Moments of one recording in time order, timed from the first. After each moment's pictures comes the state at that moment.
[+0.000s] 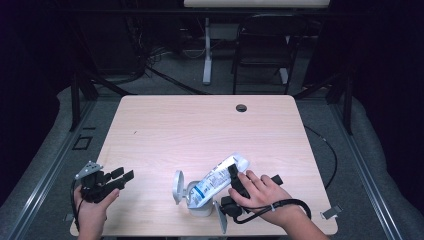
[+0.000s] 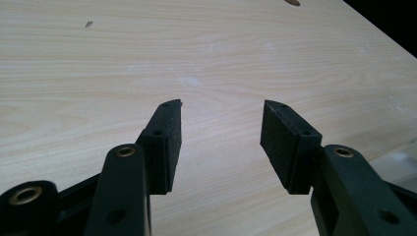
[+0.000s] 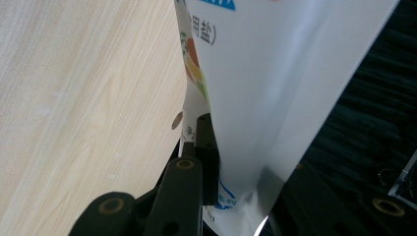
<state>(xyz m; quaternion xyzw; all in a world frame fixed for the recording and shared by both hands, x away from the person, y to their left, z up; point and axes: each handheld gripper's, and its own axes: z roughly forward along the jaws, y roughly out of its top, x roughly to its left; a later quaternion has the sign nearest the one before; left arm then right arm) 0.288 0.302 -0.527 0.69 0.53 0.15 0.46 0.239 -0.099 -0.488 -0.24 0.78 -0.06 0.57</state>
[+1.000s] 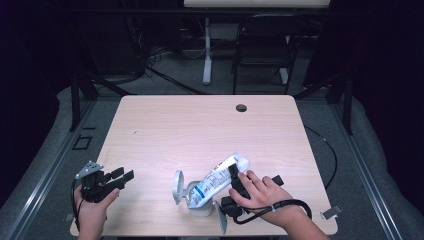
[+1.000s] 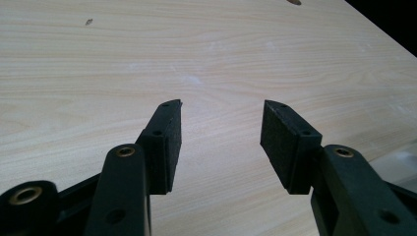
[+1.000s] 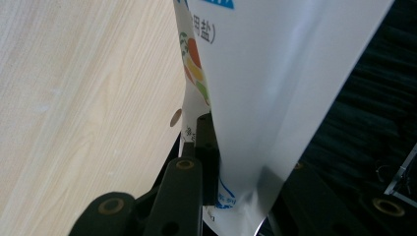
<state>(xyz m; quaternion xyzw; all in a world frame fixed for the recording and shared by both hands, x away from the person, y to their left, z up) 0.289 0.303 -0.528 0.70 0.53 0.15 0.46 0.236 -0.099 -0.484 -0.23 0.78 -0.06 0.58</state>
